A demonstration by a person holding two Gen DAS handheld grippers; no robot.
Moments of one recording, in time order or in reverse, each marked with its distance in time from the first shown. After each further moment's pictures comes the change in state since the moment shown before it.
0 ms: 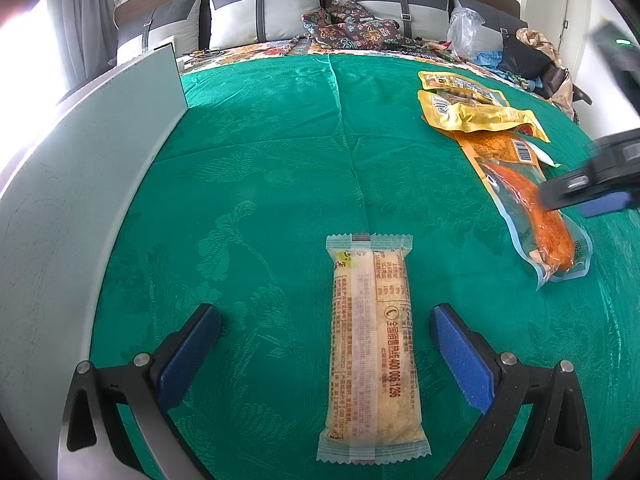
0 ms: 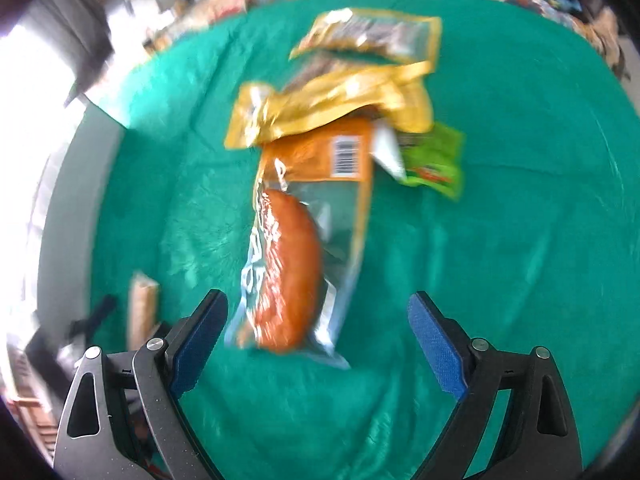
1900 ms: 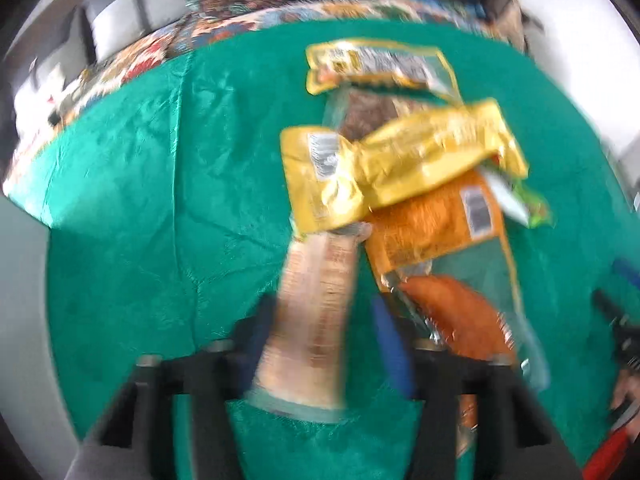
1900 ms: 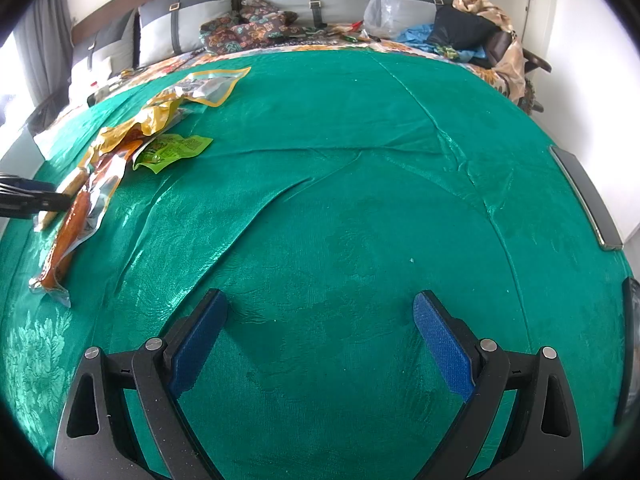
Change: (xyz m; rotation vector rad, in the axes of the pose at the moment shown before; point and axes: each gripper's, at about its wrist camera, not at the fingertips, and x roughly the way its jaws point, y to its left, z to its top) left arm 0.064 -0.084 0.135 0.208 0.216 -0.148; right arm -0.017 -0.160 -0.095 0.052 -0.411 -0.198
